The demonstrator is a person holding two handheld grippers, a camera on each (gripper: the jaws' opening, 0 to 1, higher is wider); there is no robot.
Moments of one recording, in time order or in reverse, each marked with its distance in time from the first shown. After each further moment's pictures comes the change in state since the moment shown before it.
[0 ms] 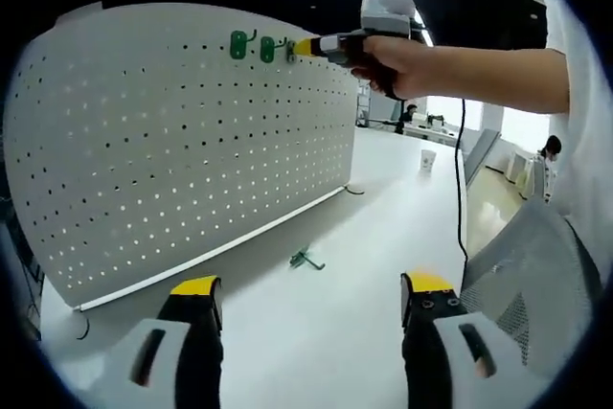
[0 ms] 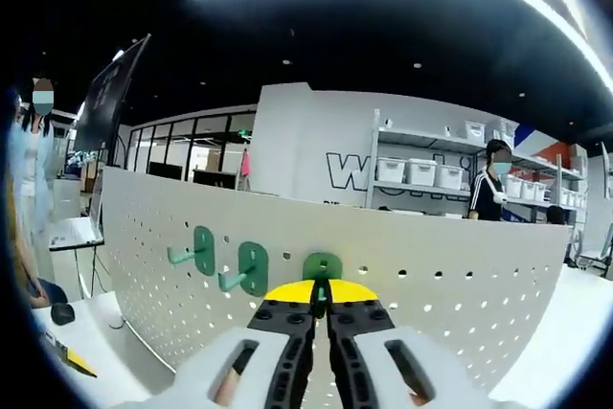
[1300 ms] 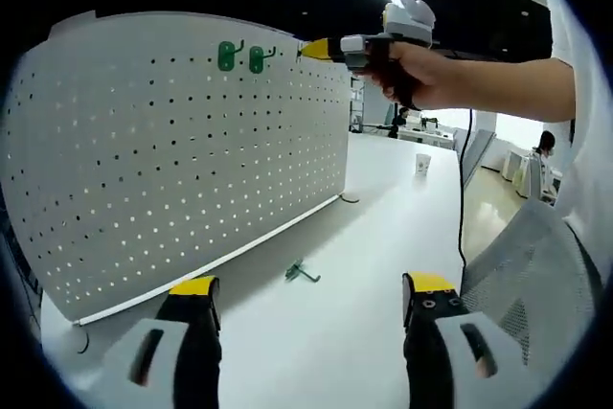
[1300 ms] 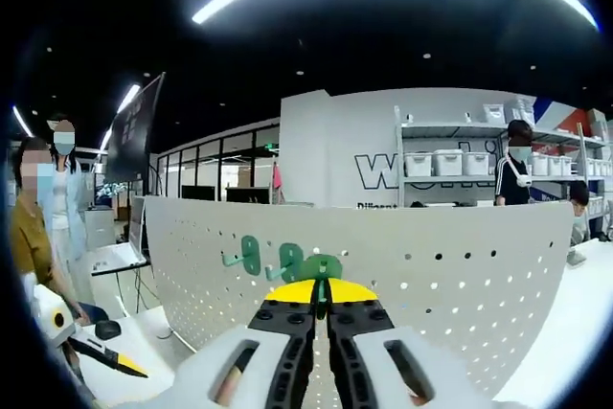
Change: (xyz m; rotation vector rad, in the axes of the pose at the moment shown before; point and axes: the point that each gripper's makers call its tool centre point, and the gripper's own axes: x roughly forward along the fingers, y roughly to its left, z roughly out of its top) left arm 0.005 -0.006 0.014 0.027 -0.036 -0.015; right arm -0.034 0.006 0.008 0.107 -0.021 0.182
